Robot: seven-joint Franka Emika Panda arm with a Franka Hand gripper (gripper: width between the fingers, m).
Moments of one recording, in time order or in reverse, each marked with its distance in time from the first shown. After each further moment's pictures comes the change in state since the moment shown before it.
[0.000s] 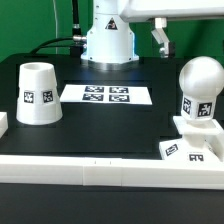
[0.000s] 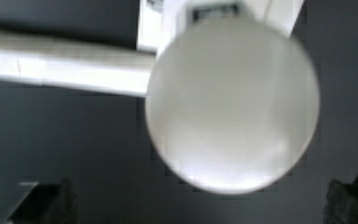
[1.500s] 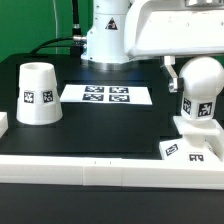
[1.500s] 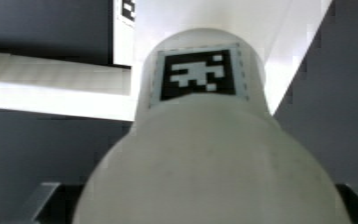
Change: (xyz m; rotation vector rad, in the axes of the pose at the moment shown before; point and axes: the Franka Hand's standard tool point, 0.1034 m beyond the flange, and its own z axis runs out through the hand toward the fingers) arm -0.009 -0.008 0.045 -0.017 0.127 0.004
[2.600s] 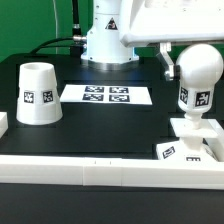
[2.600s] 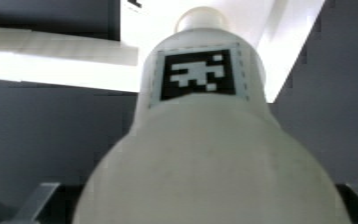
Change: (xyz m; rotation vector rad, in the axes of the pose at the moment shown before) arm 0.012 0.008 -0.014 -0.004 0.017 0.010
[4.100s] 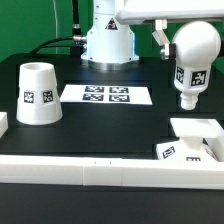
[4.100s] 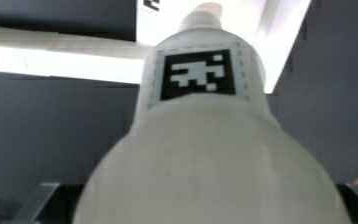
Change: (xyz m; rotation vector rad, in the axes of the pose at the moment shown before) arm 0.008 0.009 -0.026 0.004 -0.064 0.029
